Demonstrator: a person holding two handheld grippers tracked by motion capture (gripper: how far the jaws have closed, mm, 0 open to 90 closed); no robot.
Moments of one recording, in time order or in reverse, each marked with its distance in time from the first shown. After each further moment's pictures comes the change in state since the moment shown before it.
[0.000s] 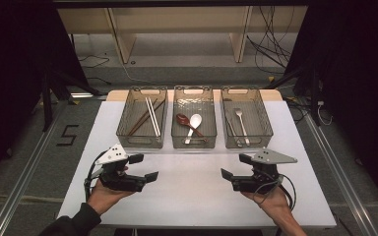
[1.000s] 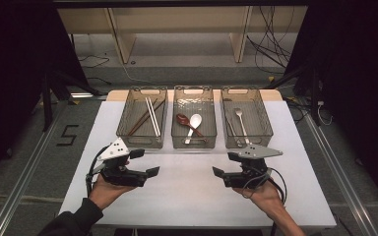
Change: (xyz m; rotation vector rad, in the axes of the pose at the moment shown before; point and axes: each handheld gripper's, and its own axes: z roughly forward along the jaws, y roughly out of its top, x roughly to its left) left arm 0.002 0.011 0.002 -0.016 0.017 0.027; right arm 0.006 0.008 0.022 0.057 0.044 -0.053
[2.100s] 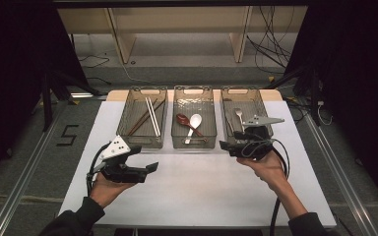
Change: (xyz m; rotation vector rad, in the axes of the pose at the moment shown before) left arm 0.003 0.003 0.003 0.006 0.100 0.016; right arm -0.043 0.054 0.008 0.065 -0.064 0.063
